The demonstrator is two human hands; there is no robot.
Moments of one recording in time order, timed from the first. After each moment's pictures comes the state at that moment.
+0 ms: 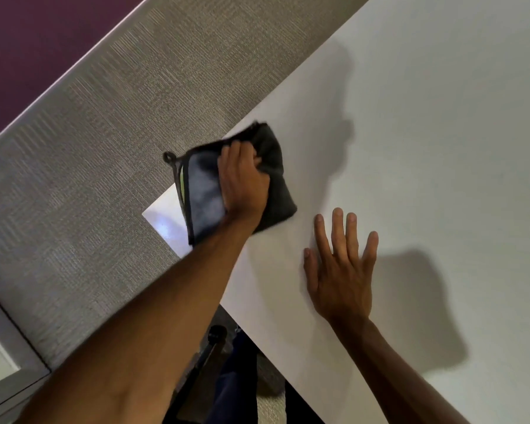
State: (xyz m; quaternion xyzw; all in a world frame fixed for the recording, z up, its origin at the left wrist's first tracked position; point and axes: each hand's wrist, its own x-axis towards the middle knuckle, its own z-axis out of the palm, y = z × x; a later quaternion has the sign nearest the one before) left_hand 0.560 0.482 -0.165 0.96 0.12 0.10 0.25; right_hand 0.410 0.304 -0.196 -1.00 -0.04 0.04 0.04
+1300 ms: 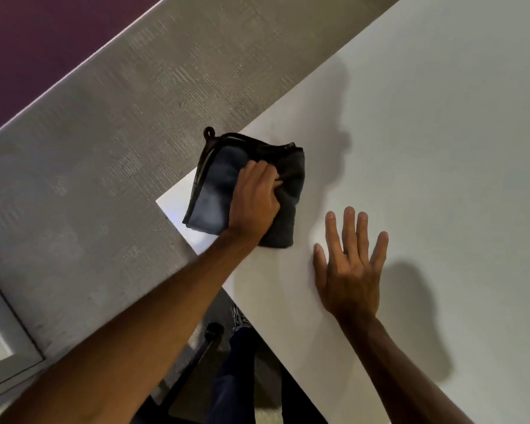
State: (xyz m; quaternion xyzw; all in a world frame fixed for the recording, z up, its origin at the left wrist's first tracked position) left_hand 0.517 0.498 -0.173 0.97 -0.02 0.06 0.25; right_hand 0.407 0.301 -0.202 -1.00 -0.05 -0.03 0.07
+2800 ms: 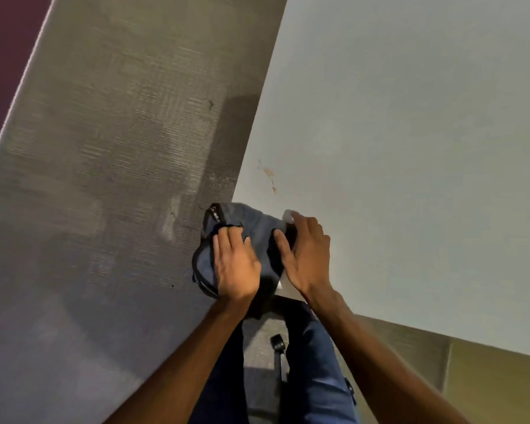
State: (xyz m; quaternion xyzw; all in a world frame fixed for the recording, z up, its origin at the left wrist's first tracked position) left_hand 0.505 0.641 -0.139 0.95 -0.07 -0.11 0.27; right_hand 0.462 0.517 -0.119 -0.89 0.31 0.07 0.32
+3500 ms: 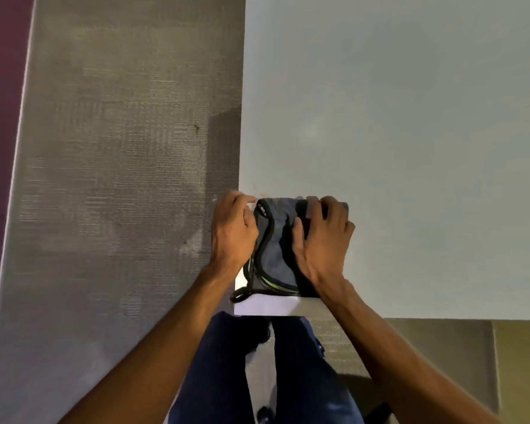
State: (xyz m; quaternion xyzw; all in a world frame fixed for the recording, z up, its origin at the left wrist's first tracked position) left_hand 0.640 0.610 -0.114 0.88 -0.30 -0.10 0.34; right_hand 0.510 0.501 -0.123 -0.89 0.42 -0.06 0.18
